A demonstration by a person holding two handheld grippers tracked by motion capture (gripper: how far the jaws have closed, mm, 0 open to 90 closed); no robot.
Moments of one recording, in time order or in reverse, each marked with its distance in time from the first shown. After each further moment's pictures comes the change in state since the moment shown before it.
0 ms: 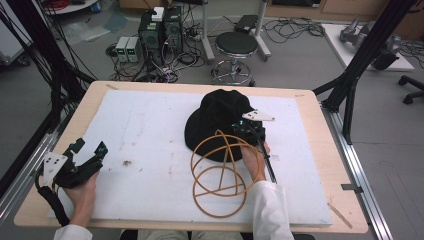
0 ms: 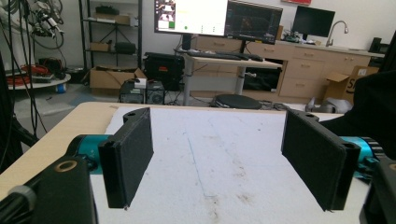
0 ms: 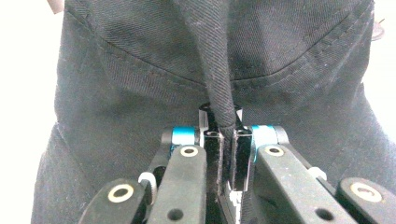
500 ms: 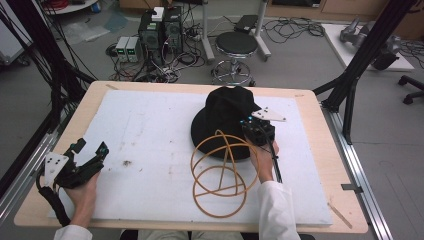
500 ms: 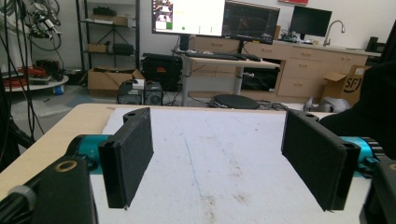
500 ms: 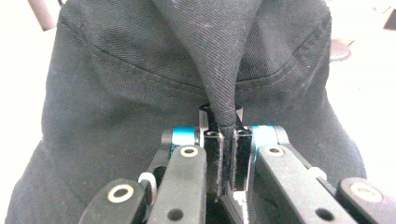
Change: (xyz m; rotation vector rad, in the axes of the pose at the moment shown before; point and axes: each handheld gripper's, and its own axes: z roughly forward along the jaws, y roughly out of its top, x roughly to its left) left arm -0.003 0.000 0.000 -0.003 -0.009 0.008; right arm -0.011 0.011 -0.027 -0.068 -0.054 -0.016
